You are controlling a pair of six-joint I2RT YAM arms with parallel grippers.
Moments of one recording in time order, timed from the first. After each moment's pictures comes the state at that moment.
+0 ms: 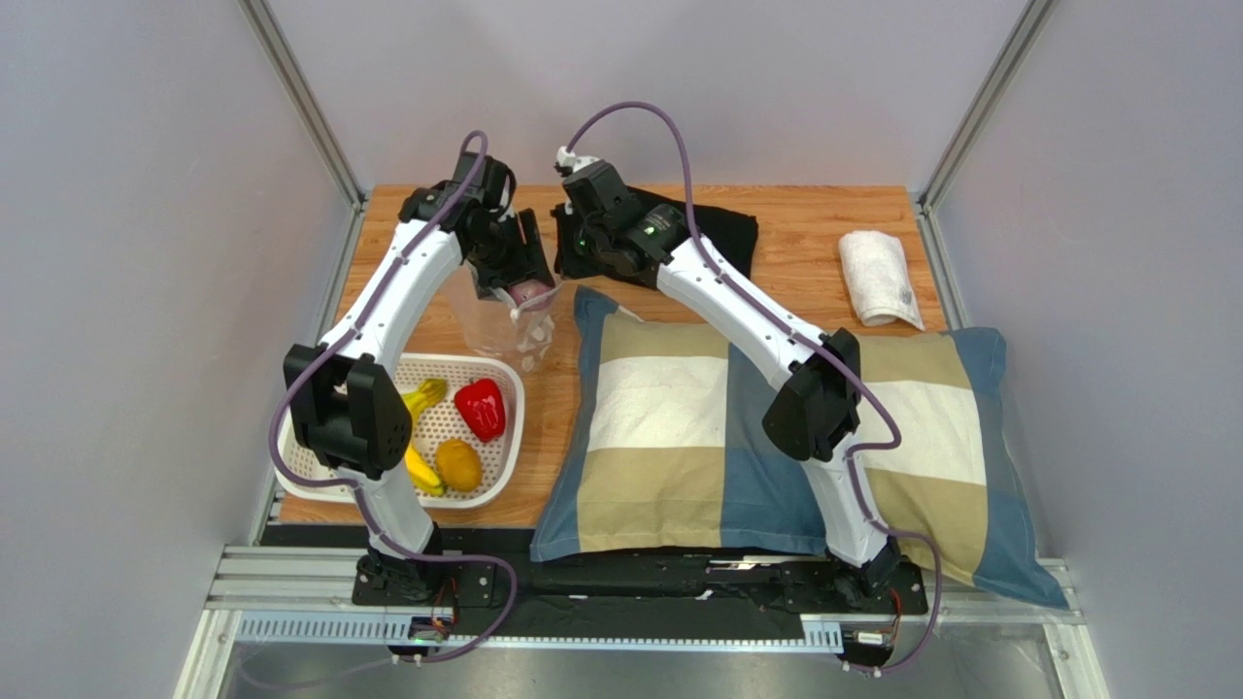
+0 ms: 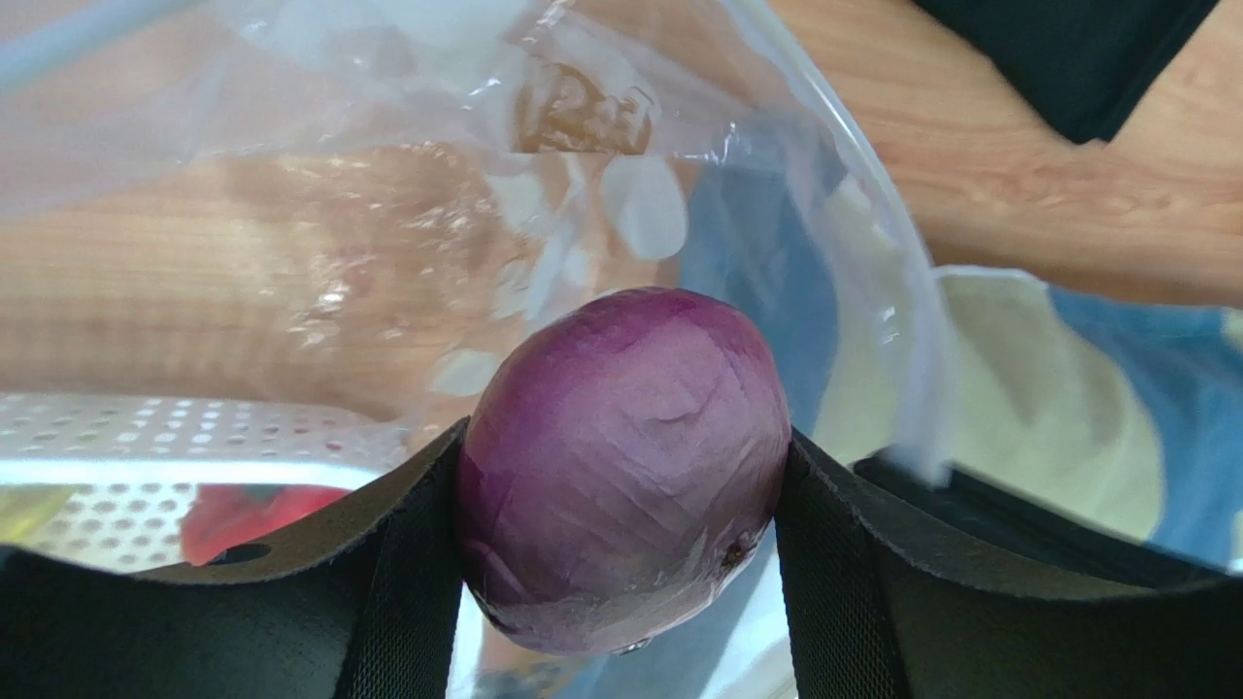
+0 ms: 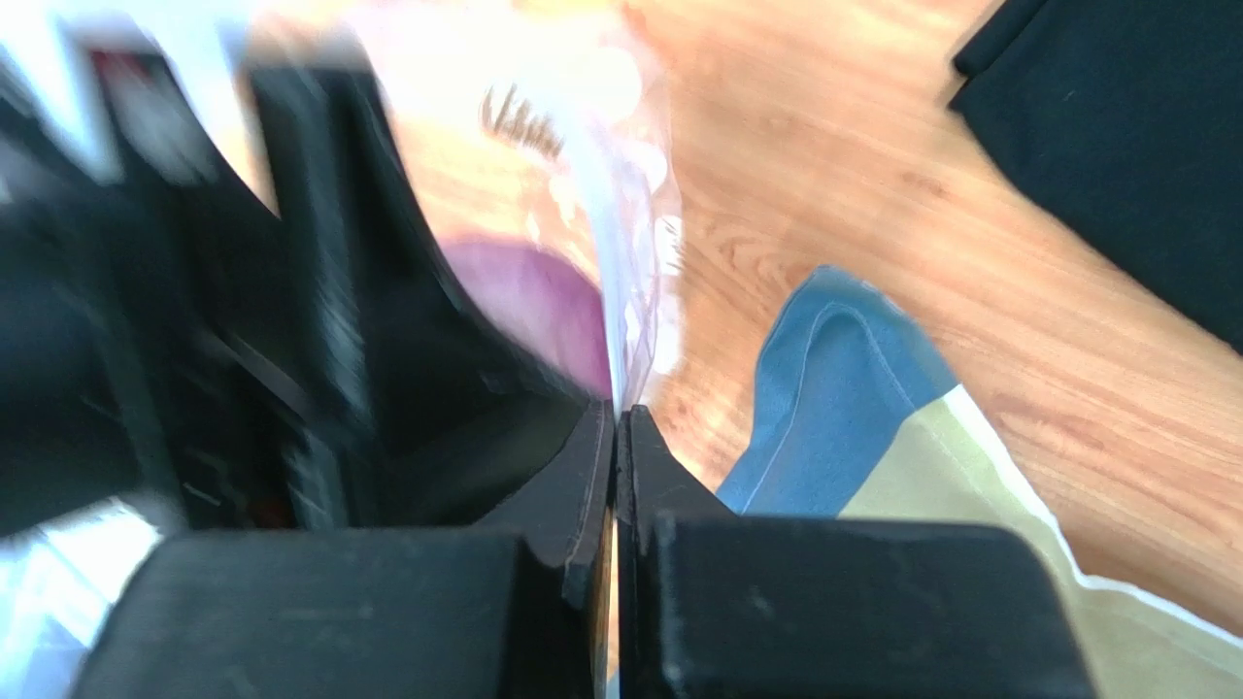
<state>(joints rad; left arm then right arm) -0.26 1.79 1.76 -1.01 0.13 -0.54 0.78 2.17 2.27 -0.76 0.03 0.44</state>
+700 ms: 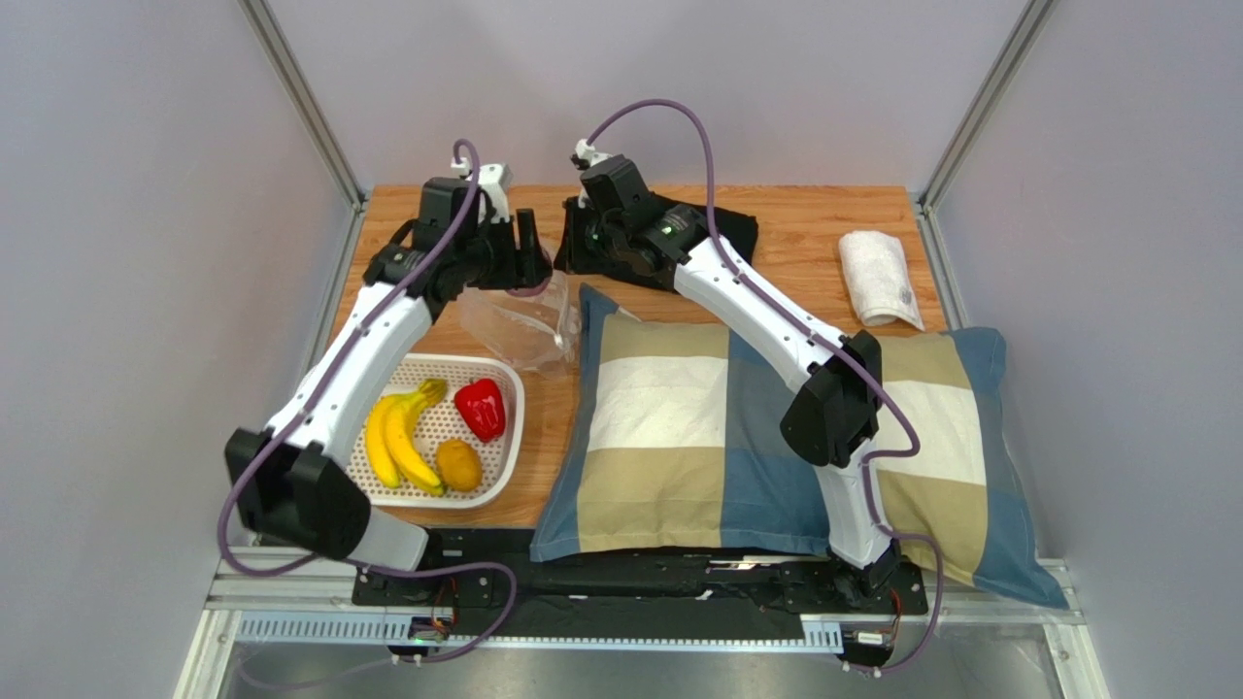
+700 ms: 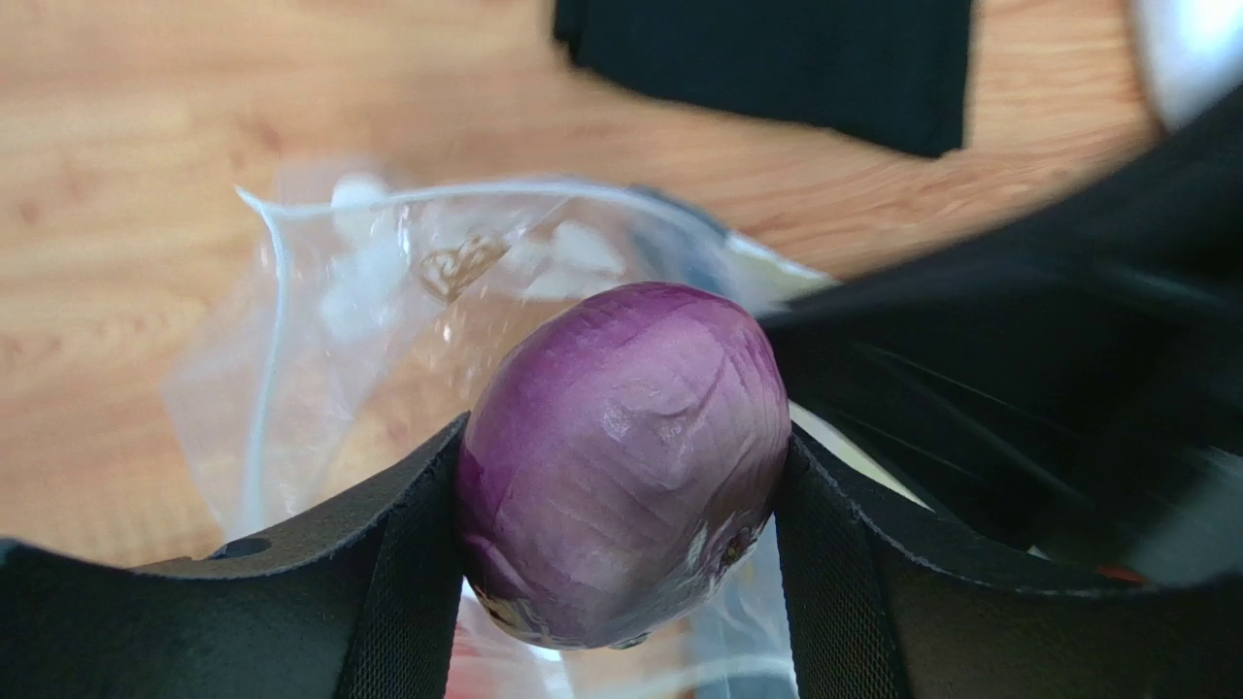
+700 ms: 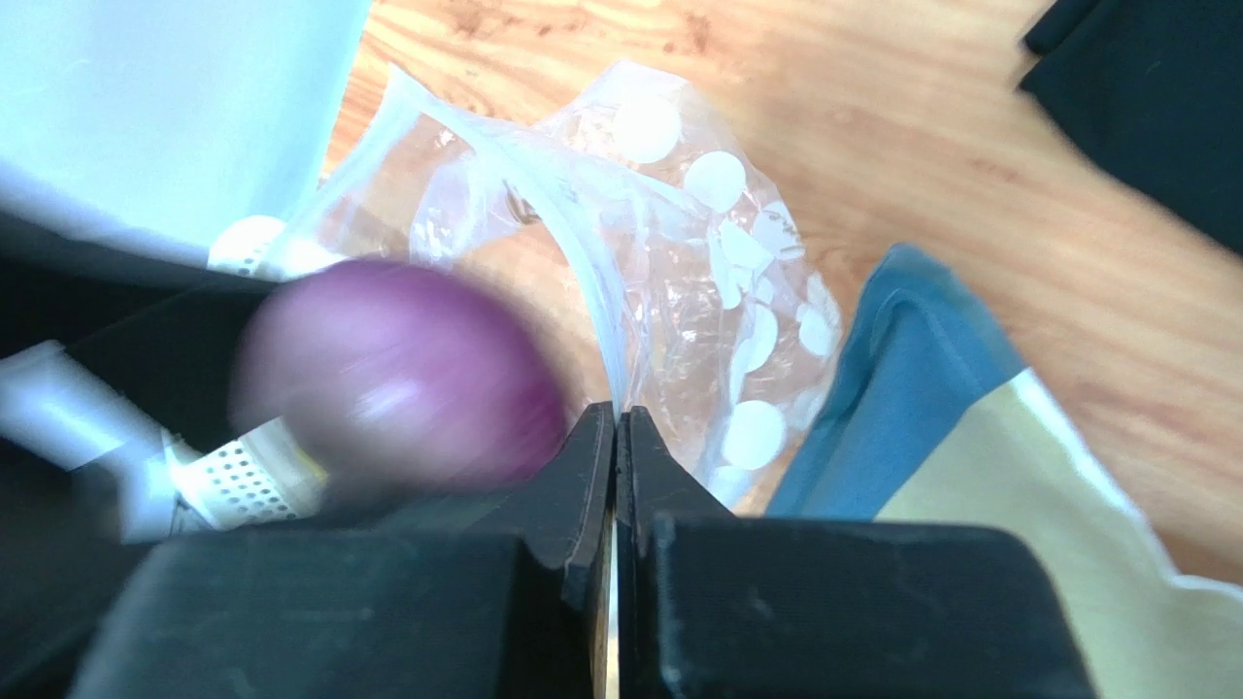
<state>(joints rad) -0.30 1.49 1.44 -0.63 0.12 -0.29 0.75 2.08 2.16 -0.67 -0.06 0.54</state>
